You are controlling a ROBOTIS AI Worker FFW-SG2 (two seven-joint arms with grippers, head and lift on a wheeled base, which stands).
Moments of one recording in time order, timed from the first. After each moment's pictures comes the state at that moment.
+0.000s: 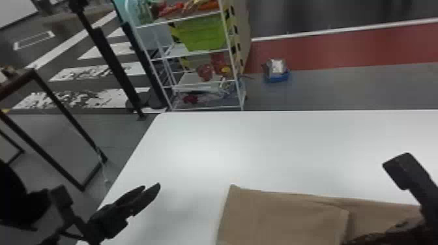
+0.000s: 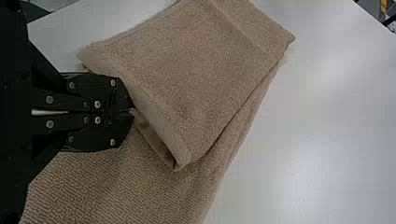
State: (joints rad) left arm 0.32 0.00 0.84 -2.00 0.33 0.83 -0.96; right arm -0.07 -0.28 0.37 -2.10 0.23 1.57 1.03
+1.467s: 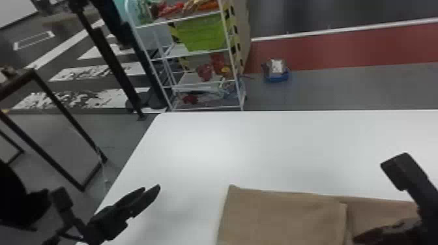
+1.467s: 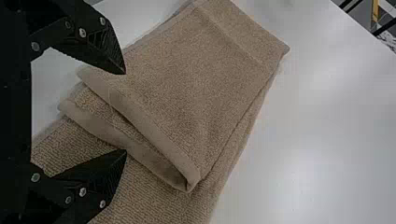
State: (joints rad) left arm 0.32 0.00 0.84 -1.99 0.33 0.82 -0.97; right arm -0.06 -0.27 0.38 -2.11 0.23 1.57 1.04
